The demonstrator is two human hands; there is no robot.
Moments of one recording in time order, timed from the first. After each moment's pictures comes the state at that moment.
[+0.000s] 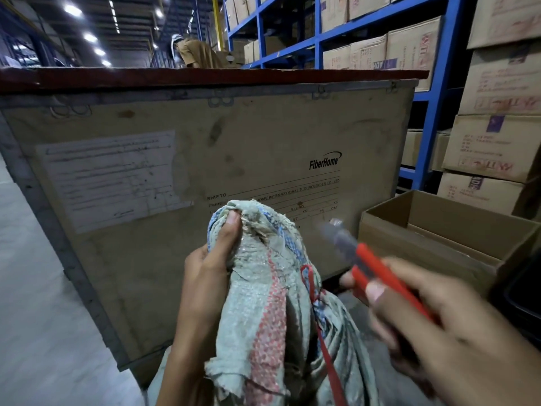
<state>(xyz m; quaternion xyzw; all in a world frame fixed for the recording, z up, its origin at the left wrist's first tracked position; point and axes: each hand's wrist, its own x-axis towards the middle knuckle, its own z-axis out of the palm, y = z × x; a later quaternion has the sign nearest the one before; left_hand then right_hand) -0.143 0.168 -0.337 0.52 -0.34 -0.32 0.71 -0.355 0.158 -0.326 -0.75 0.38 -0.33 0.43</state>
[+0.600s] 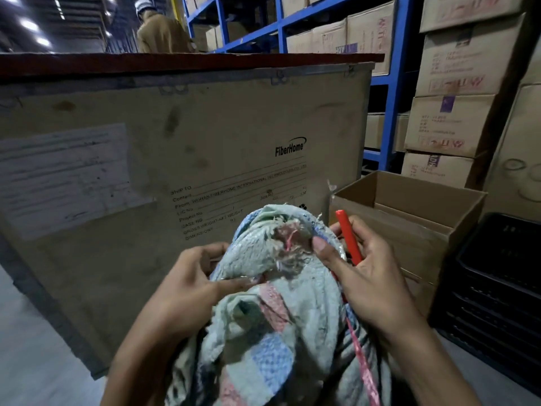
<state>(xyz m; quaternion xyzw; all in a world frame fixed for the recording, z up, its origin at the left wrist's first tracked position) -0.130 0.169 -0.354 0.62 -0.55 -0.34 0.44 -0.342 0.093 -0.391 -0.65 0.36 -0.51 0.43</state>
